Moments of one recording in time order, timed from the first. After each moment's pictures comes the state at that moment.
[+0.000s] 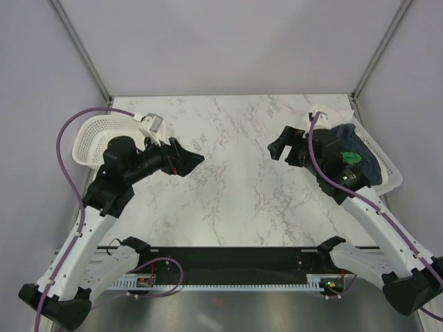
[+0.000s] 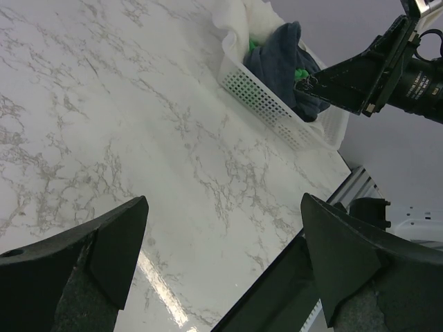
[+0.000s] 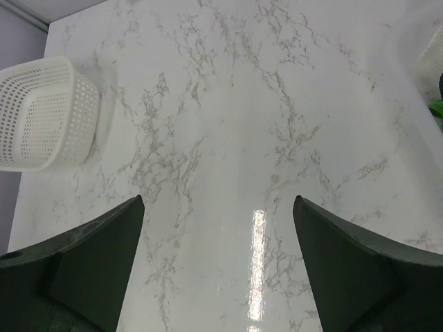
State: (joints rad) left arm -0.41 0.83 1.00 -0.39 0.40 -0.44; right arm 0.47 0.99 1.00 -0.45 0.13 0.59
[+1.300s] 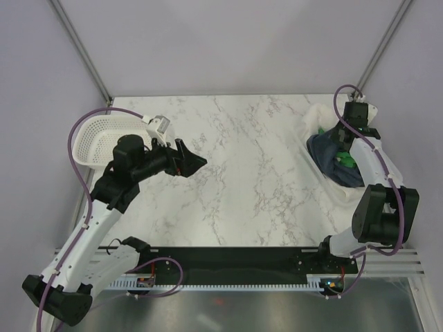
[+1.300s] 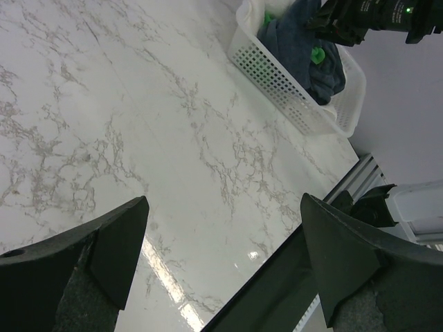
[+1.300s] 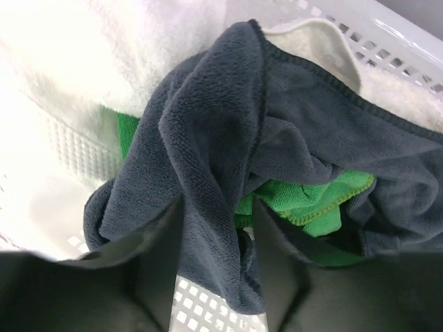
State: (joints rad) left arm -0.41 0.88 0.96 -0.39 0.41 -0.44; right arm -0.14 1.51 1.20 -0.49 0.28 0.43
